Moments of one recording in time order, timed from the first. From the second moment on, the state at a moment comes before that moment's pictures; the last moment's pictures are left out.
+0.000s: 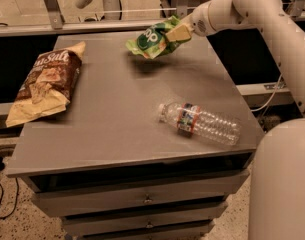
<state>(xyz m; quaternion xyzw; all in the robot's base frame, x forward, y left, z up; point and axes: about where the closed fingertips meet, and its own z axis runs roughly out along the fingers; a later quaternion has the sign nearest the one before) 0.813 -0.111 0.924 -0.41 0.76 0.14 0.49</state>
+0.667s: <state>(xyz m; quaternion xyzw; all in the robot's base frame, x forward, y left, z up) 0.755 -0.111 0.909 -0.41 0.77 0.16 0.46</state>
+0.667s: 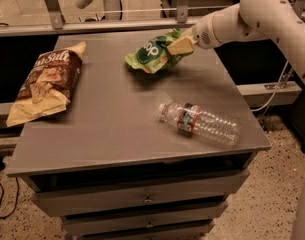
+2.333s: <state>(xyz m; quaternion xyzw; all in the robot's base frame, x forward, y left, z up) 0.649 -0.119 0.876 -0.39 0.82 0.18 0.38</state>
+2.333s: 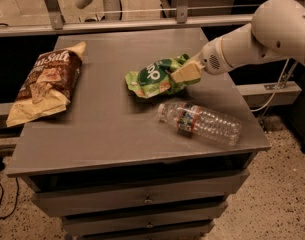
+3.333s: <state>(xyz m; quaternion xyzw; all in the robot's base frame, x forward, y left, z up) 0.633 -0.128 0.877 -0.39 0.83 0.17 0.36</state>
